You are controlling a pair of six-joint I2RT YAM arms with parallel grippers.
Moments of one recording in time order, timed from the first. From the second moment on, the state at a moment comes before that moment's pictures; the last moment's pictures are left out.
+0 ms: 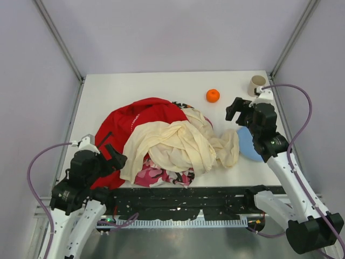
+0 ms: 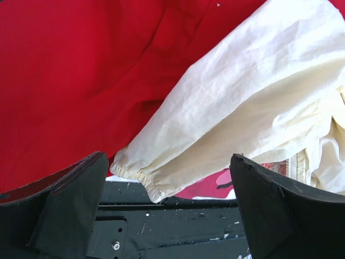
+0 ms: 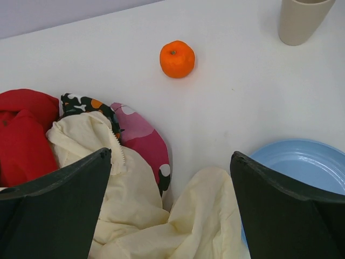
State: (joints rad) left arm -0.29 0.34 0.75 -1.03 -0.06 -0.67; right arm 0.23 0.93 0.87 -0.28 0.16 0.31
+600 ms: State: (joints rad) left arm -0.66 0.58 0.98 -0.78 0.11 -0.52; right arm 0.23 0.67 0.74 -0.34 -0.10 0.36
